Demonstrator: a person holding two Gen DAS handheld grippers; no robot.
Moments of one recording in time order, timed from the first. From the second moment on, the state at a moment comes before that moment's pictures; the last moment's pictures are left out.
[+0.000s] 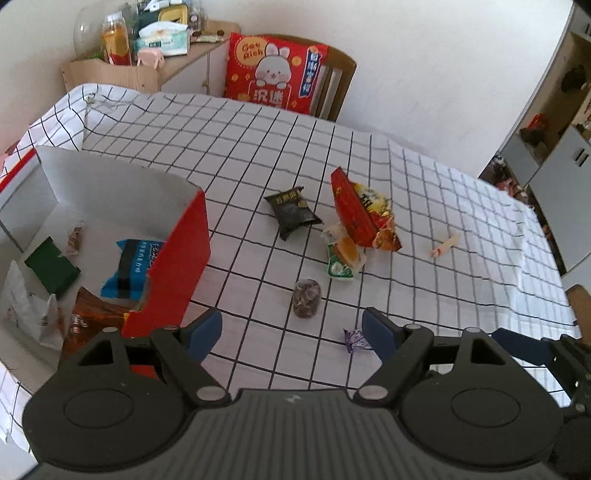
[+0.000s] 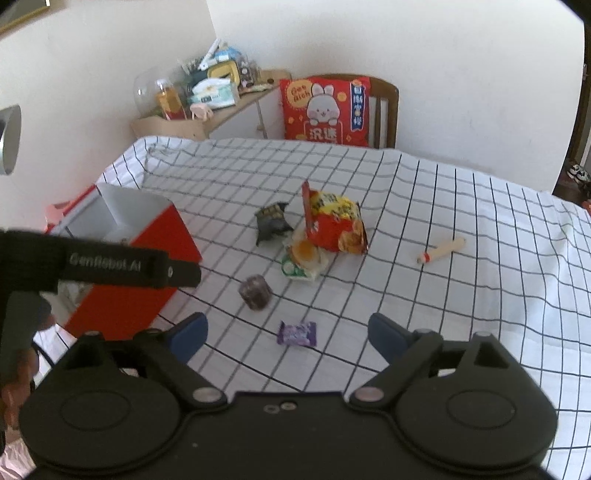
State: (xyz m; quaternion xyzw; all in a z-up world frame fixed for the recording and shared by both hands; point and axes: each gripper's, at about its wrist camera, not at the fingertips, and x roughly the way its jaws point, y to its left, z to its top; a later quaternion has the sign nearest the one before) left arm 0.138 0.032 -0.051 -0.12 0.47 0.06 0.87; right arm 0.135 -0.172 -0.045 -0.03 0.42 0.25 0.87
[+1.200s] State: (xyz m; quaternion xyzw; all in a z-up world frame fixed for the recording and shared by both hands) left arm 0.237 0.033 -0.153 -0.15 0.57 0.05 0.81; right arm 0.193 -0.122 -0.142 -0.10 0.50 0.26 0.82
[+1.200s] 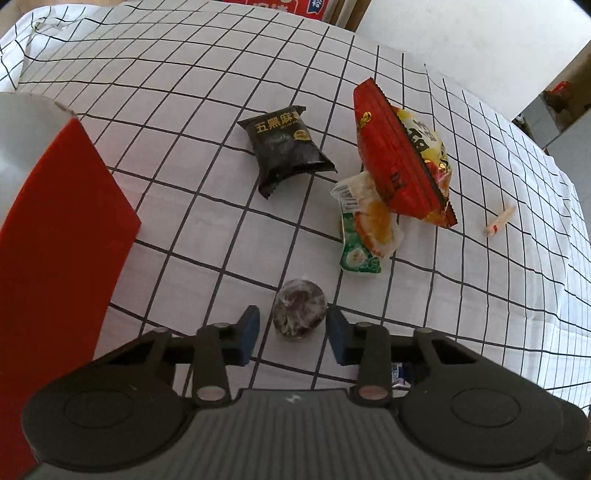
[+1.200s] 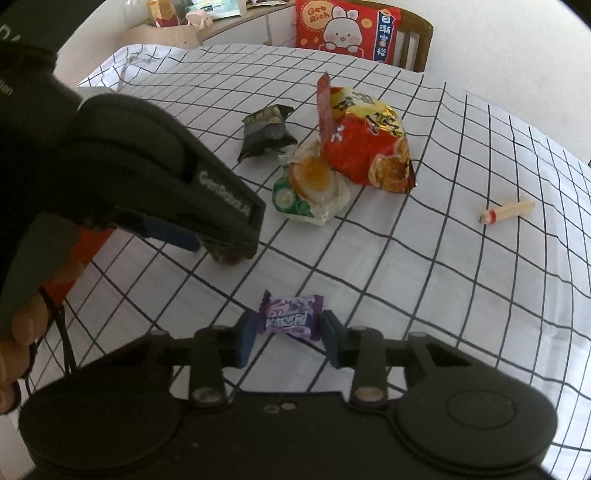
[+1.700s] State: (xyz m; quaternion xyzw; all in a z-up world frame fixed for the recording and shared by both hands) left arm 0.215 0.042 -0.131 -0.17 0.55 0.04 0.82; right arm 0.185 -0.137 -0.127 -0.08 0.49 0.25 0.83
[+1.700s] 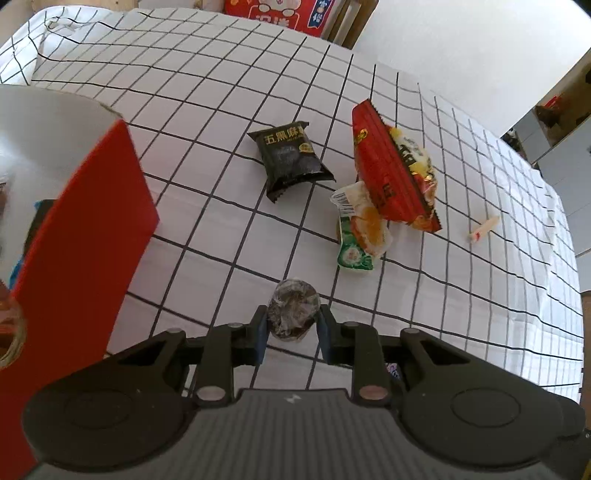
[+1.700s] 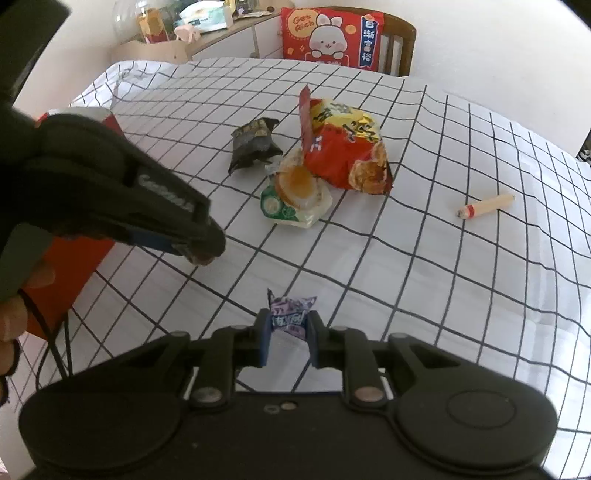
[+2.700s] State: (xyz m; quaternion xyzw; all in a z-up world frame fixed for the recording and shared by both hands) left arm 0.102 0.094 -0.017 -0.20 0.48 0.04 0.85; right arm 0.133 -0.122 -0.028 0.00 0.42 0.32 0.85
